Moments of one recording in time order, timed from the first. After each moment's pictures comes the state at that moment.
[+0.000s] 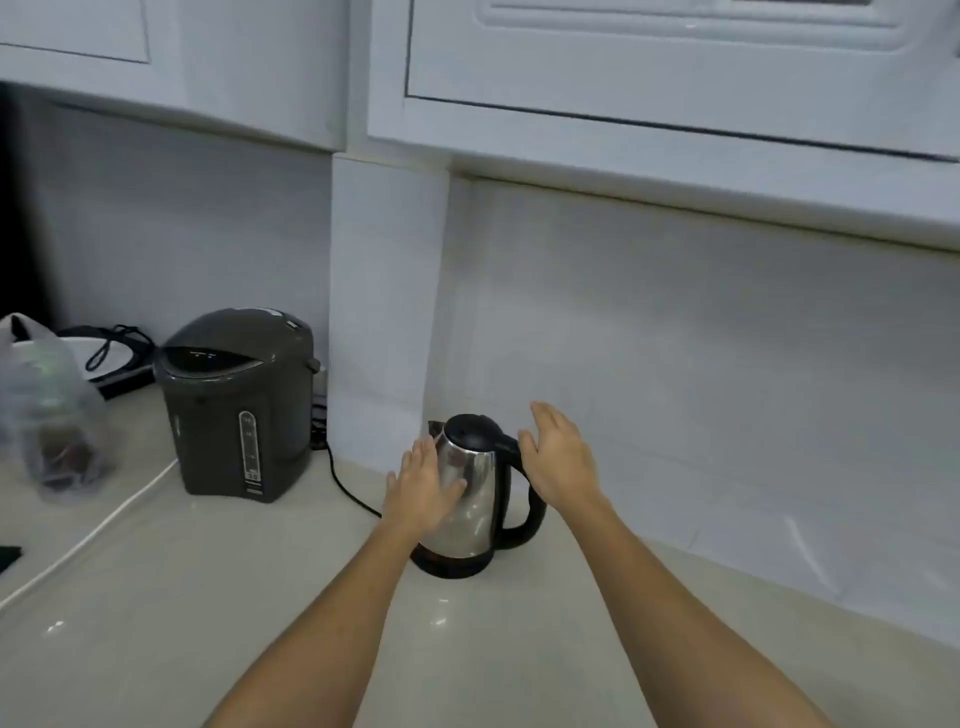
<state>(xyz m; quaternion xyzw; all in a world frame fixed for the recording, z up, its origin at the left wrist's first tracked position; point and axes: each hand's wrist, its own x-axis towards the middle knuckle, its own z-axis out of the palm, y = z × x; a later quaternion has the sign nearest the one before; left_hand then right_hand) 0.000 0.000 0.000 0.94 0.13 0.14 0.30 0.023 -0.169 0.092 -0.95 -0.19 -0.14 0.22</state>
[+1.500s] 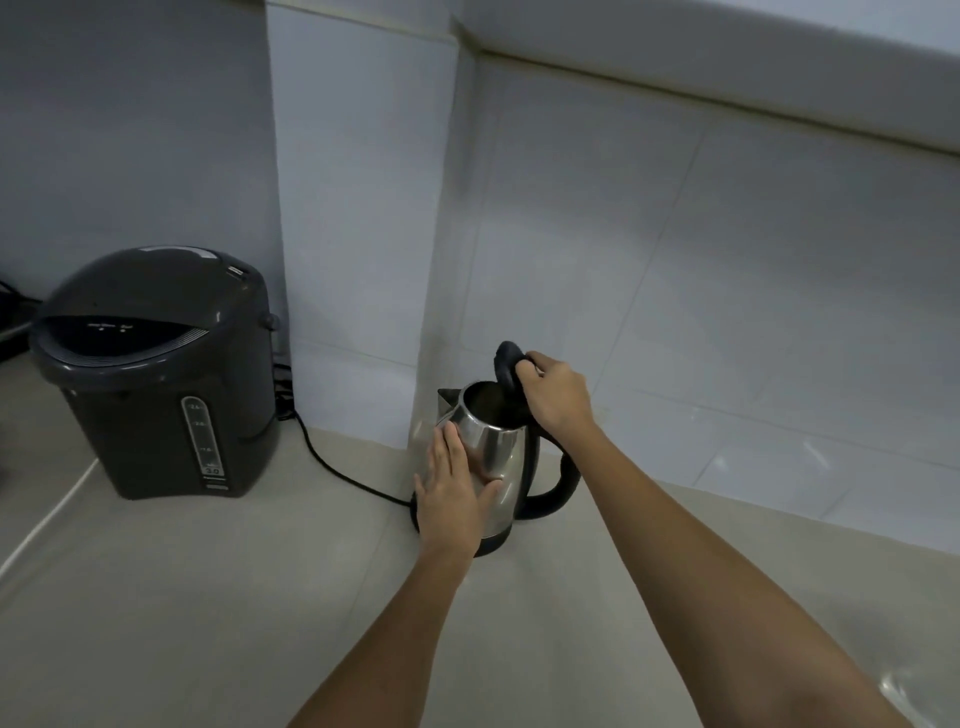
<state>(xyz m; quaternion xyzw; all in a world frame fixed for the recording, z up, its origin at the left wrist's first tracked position) 0.024 0.000 -0.054 0.93 0.10 0.13 0.32 0.095 -0.096 0.079 -0.92 -0.05 -0.09 0.38</state>
